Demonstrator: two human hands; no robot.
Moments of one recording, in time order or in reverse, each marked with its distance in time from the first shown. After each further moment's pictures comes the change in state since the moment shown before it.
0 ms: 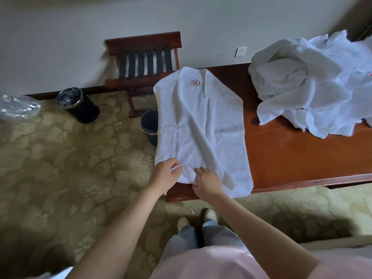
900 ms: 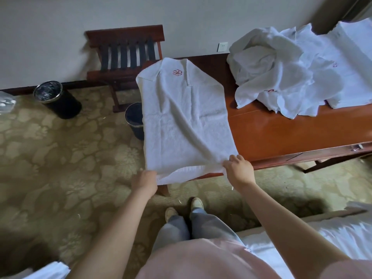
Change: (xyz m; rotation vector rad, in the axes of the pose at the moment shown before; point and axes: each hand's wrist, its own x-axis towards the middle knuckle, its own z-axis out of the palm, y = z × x) left_hand -0.058 -0.034 0.044 0.808 -0.203 -0.279; right_hand -0.096 0.107 -0.041 -0.372 0.085 0.181
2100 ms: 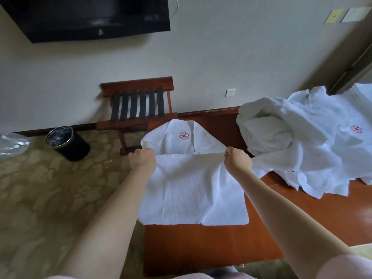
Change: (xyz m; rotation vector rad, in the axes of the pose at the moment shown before) left_hand 0.217 0.038 -0.243 0.158 0.331 -0.124; right_hand 0.289 0.016 -0.125 0.293 0.114 0.314
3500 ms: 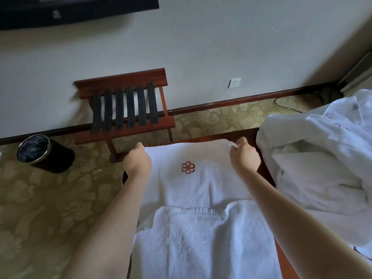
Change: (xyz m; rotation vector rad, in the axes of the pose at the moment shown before) left_hand 0.217 0.027 0.021 -0.366 0.075 -0.187; right_hand 0.195 -0.051 0.039 0.179 0.097 0.253
